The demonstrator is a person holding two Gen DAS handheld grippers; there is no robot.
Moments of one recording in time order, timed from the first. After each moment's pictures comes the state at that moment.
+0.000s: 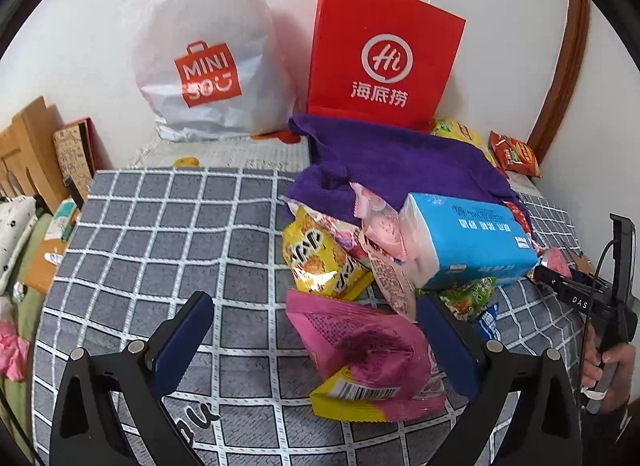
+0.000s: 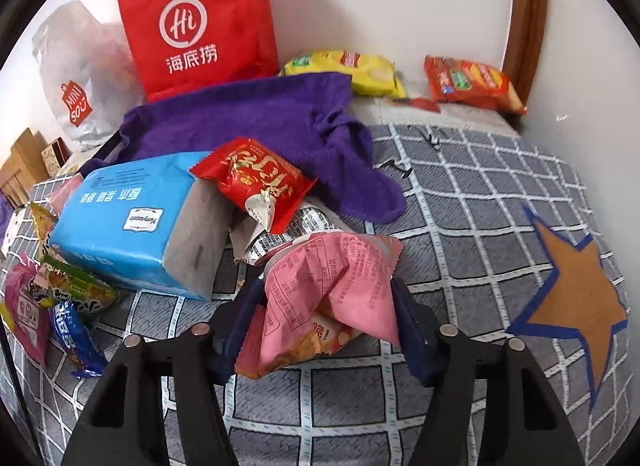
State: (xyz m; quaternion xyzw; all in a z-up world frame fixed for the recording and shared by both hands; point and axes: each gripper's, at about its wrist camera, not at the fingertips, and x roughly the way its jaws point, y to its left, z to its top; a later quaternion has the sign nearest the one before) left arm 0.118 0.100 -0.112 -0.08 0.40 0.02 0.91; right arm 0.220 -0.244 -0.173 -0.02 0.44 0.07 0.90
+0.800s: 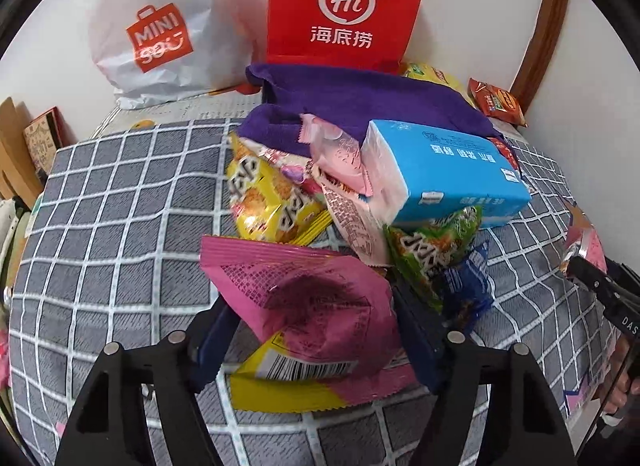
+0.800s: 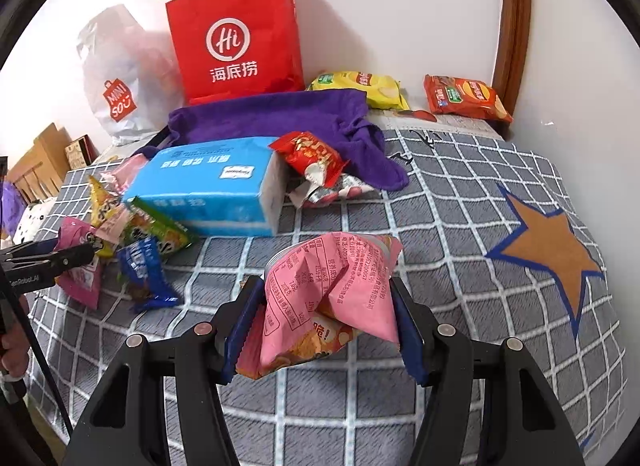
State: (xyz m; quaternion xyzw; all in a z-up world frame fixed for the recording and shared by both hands) left arm 0.115 0.067 -0.143 -0.05 0.46 -0.02 0.89; right arm 0.130 -0.231 -0.144 -0.02 0.41 0.09 0.91
